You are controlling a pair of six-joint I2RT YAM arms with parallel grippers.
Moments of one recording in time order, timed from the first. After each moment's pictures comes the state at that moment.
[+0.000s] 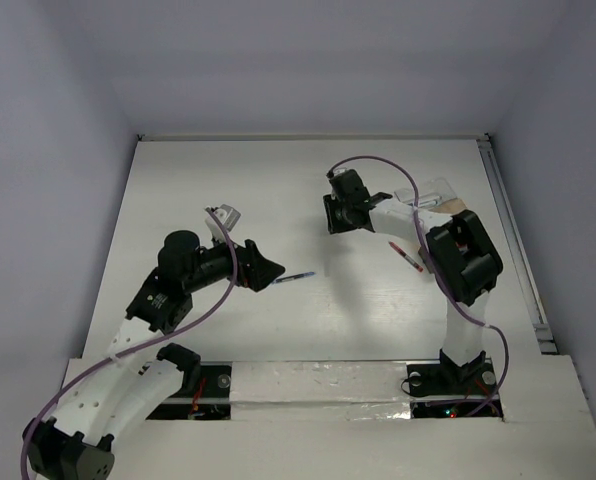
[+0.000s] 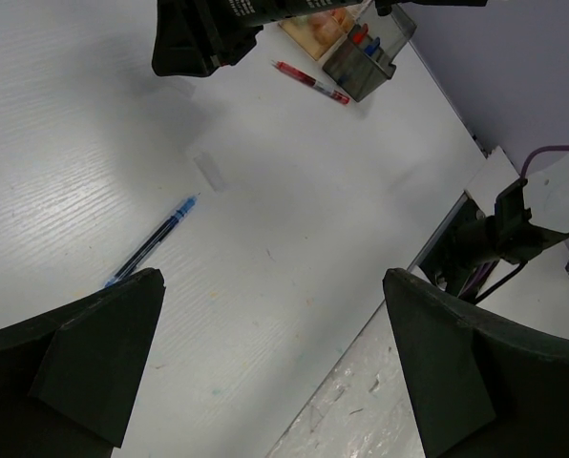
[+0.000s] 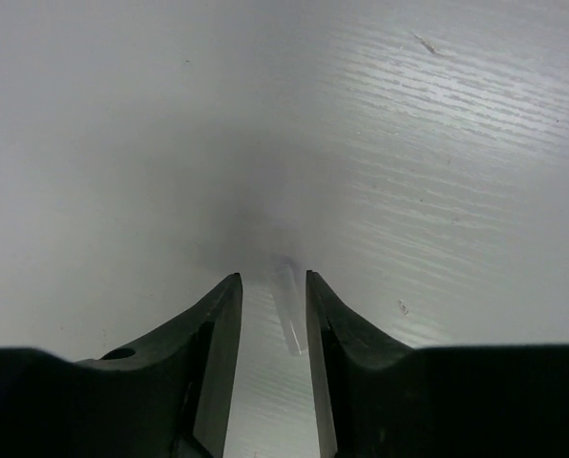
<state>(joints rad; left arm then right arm) -0.44 0.69 0.61 -0.24 0.49 -0.41 0.56 1.95 1.34 -0.27 0.09 0.28</state>
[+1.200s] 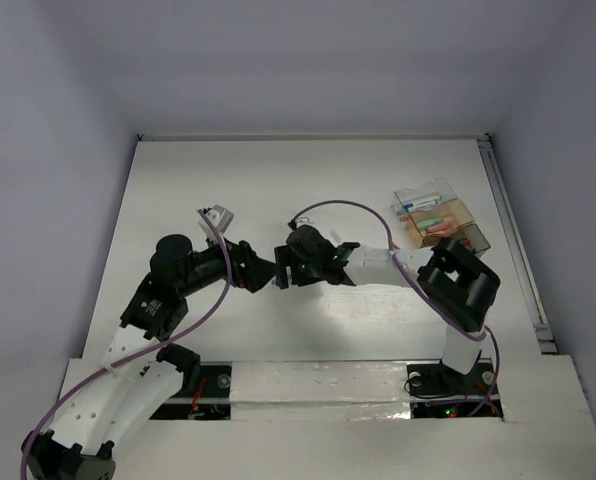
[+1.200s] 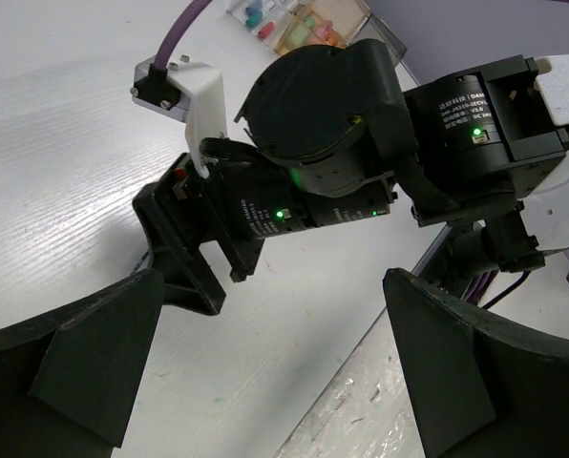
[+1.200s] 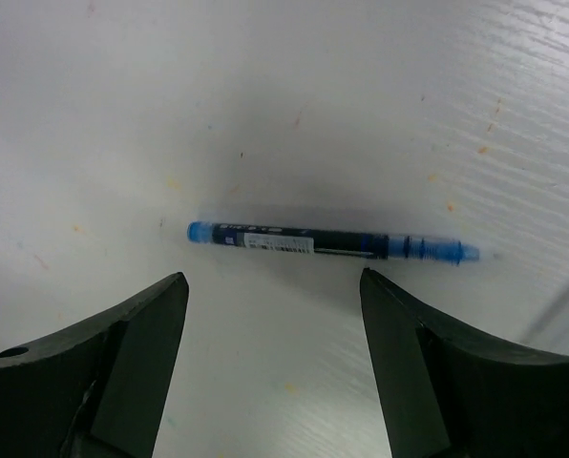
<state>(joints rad) -0.42 0.63 0.61 -0.24 0.49 -0.41 0.95 1.84 1.11 -0.13 0.08 0.66</state>
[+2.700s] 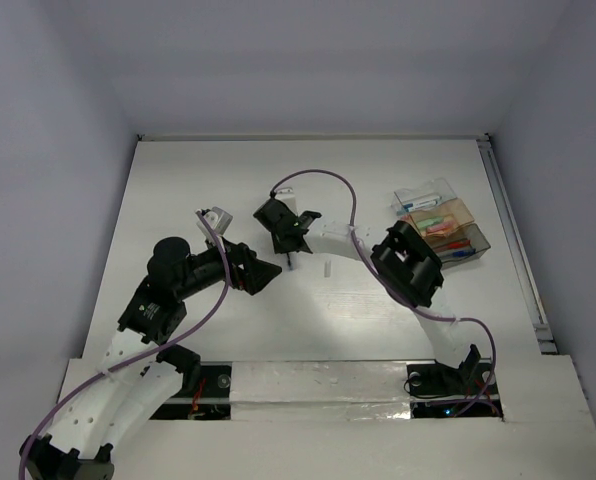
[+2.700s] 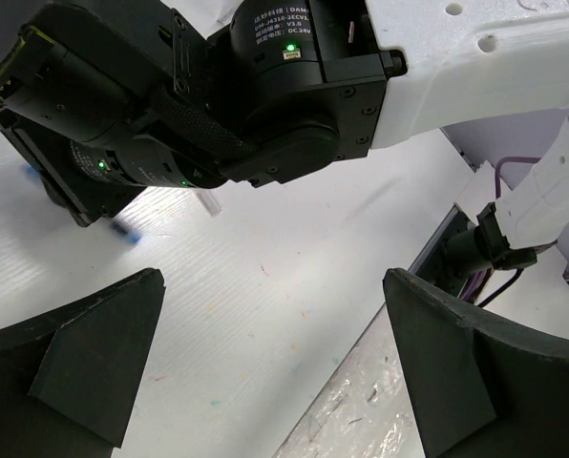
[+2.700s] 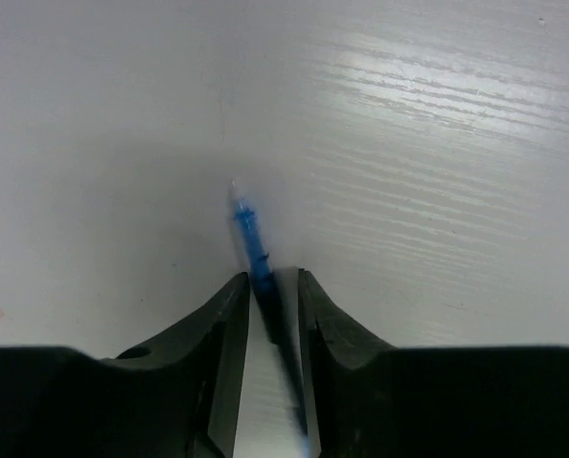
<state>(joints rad) -0.43 0.60 0.61 -0.24 0.49 -0.41 0.90 2.23 1.71 -0.45 0.40 0.58</state>
